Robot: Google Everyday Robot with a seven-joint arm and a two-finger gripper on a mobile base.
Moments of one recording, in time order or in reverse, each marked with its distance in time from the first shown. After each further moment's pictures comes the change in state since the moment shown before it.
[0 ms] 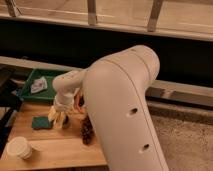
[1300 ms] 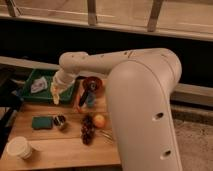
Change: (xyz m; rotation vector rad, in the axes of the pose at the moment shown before) arm -0.115 0.012 -0.102 -0.147 -0.279 -0.112
